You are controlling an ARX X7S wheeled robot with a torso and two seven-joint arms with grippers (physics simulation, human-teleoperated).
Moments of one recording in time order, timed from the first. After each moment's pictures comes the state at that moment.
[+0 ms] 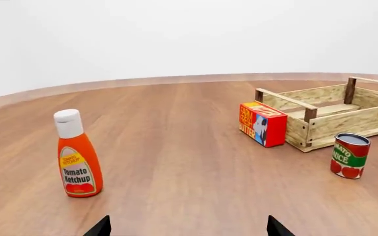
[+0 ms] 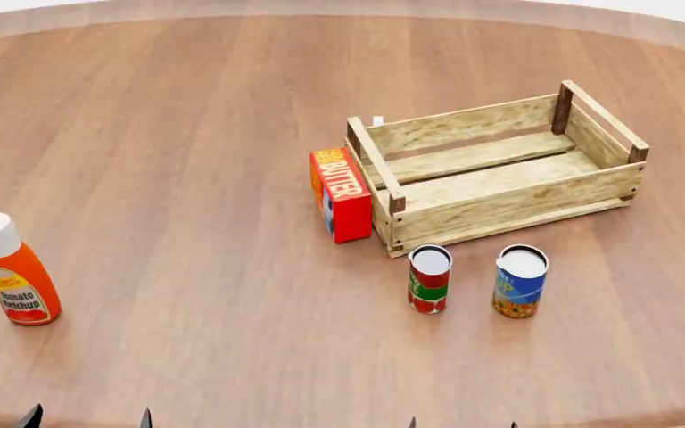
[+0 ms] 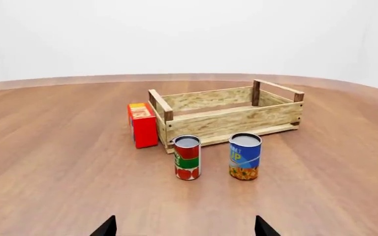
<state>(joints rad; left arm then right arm) 0.01 -0.06 0.08 0.03 -0.01 -0.03 -0.09 -0.02 0.05 -0.06 -0.04 0.07 0.04 0.07</state>
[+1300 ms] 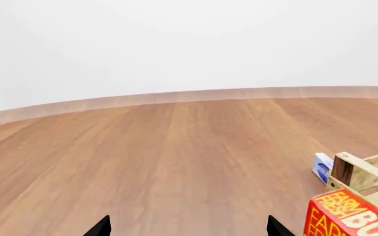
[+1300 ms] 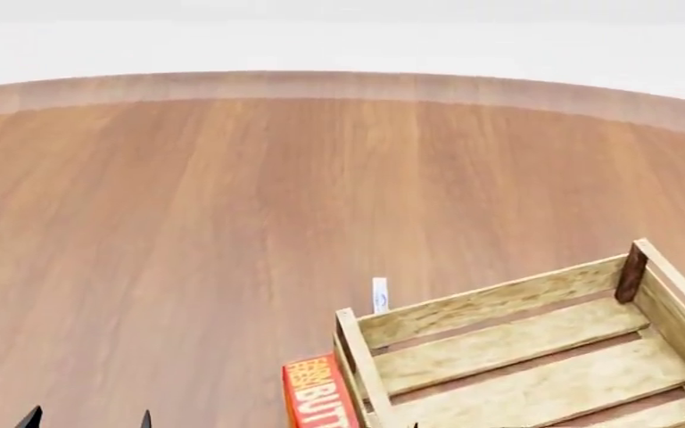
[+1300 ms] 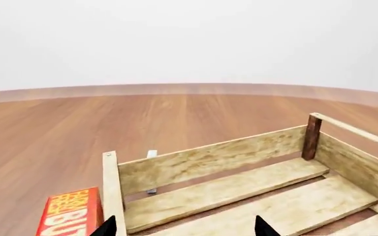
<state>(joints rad) 0.01 -0.13 0.17 0.03 -0.08 -0.02 -0.20 -0.03 0.13 -0.14 -0.07 0.16 0.07 0.17</state>
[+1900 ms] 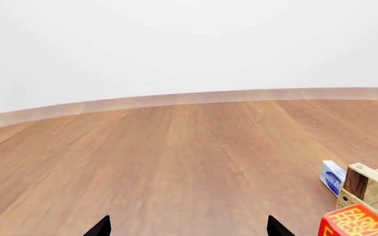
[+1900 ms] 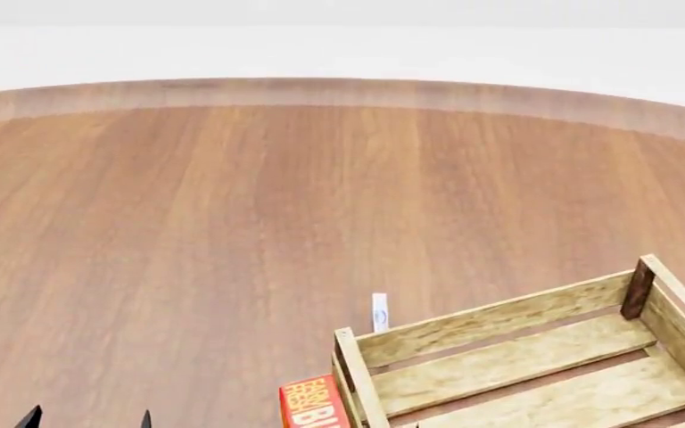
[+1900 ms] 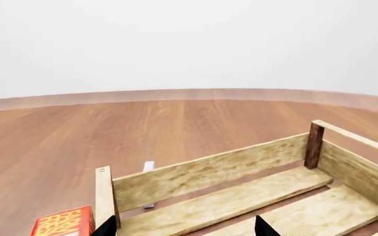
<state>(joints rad) 0.00 -0.16 0.20 0.03 -0.10 -0.02 -0.22 -0.05 0.15 -0.17 -0.10 0.18 0.05 0.22</state>
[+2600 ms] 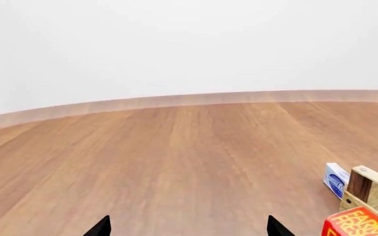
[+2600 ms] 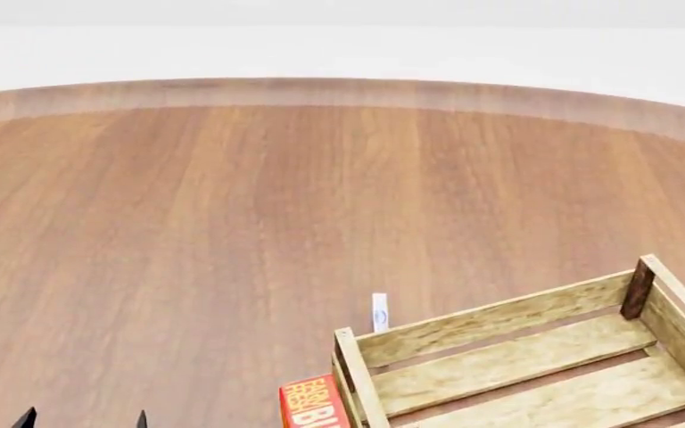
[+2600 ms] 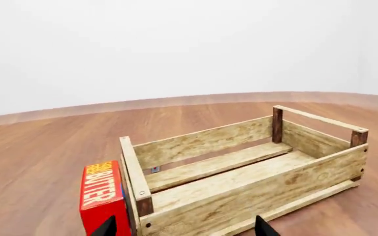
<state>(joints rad) 0.01 -0.18 0.22 0.05 -0.12 -0.02 -0.26 -0.65 0.21 -0.19 -0.19 0.13 -0.55 0.25</state>
